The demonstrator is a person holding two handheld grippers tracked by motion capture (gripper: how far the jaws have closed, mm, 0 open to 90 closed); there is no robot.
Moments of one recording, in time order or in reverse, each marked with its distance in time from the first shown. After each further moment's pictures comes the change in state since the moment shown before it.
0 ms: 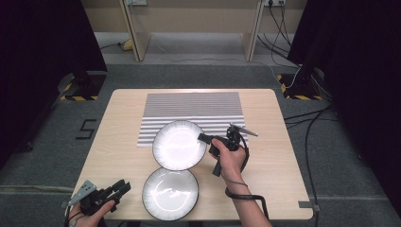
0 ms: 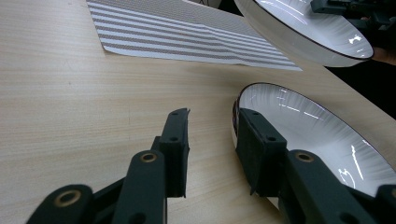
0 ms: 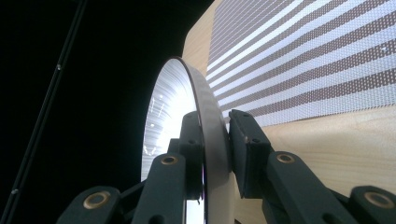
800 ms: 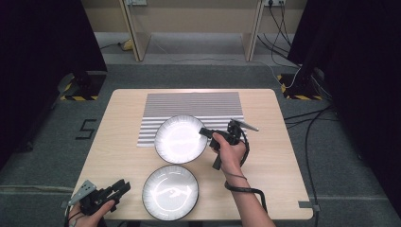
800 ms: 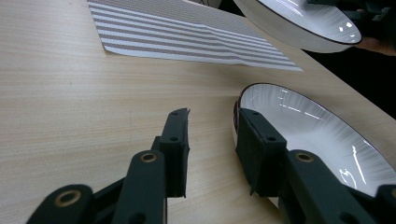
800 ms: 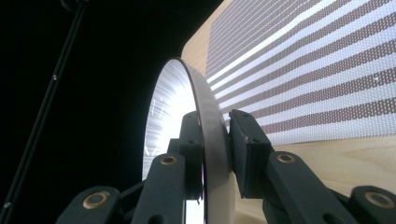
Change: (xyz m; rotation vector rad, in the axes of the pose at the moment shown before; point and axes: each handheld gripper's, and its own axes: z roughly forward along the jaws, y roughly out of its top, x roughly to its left) left arm 0.001 0.000 0.000 -0.001 0.001 -0.002; right arm 0.002 0.017 0.005 -0.031 -0.019 -0.002
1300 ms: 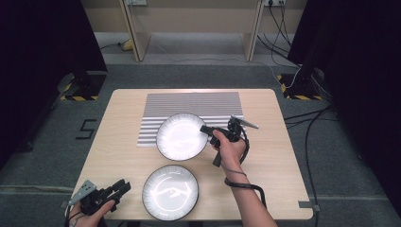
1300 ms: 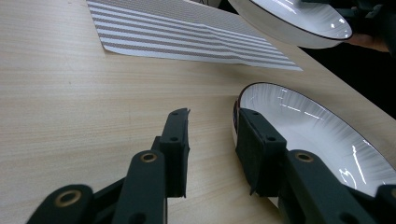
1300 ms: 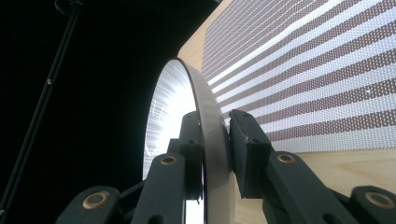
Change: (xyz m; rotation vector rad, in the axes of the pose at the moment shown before) left arm 0.000 0.000 0.000 0.003 -0.002 0.001; right arm -0.002 0.009 0.005 -0.006 -0.017 0.013
